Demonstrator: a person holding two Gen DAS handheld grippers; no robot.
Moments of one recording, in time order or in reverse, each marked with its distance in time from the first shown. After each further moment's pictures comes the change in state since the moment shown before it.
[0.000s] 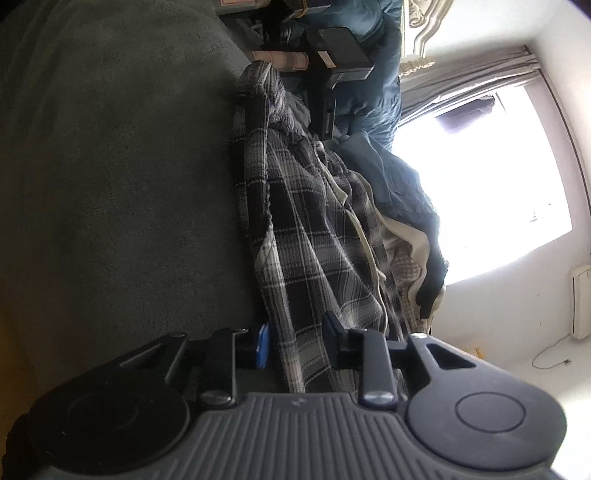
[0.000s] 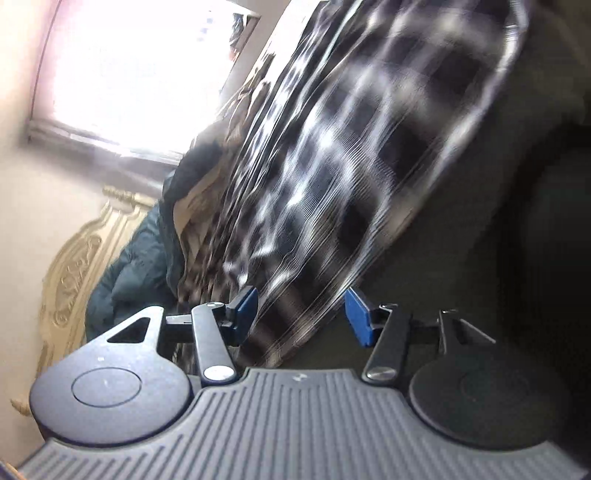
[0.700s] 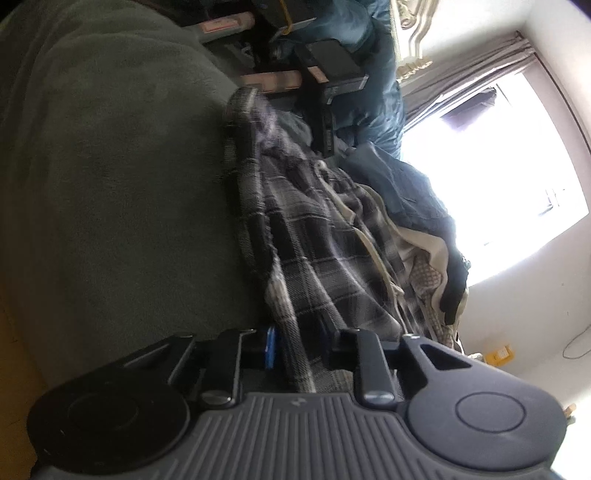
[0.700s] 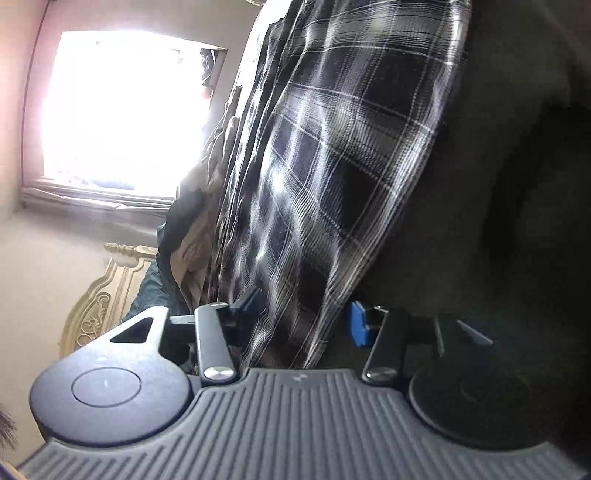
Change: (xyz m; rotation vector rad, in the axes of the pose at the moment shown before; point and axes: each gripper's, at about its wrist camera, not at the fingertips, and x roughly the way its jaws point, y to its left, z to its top) left arm 0.006 -0.011 0.011 0.084 -0.053 0.083; right arm 0.019 -0.039 0.014 0.146 -0.062 0.025
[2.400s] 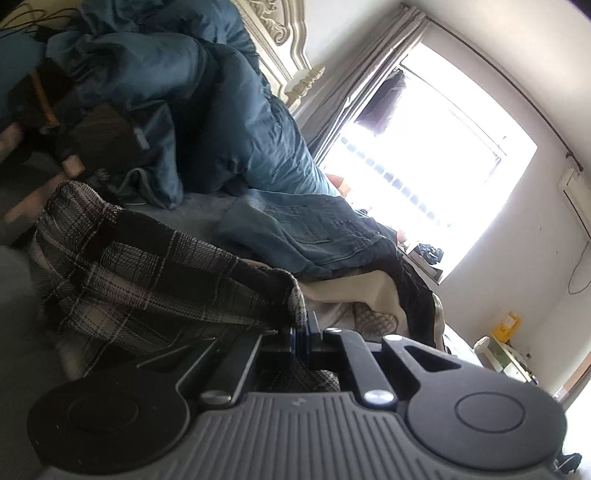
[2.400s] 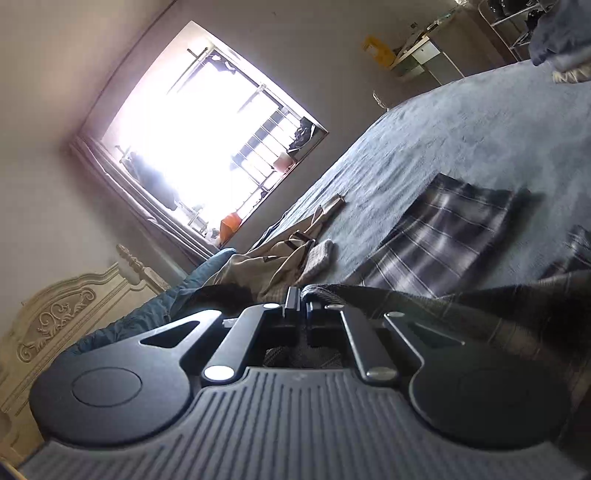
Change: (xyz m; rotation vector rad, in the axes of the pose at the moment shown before) left arm 0.118 -0.172 0.046 0.375 -0.161 -0.083; right arm 0.120 0.168 0.131 -0.472 -0.320 0.059
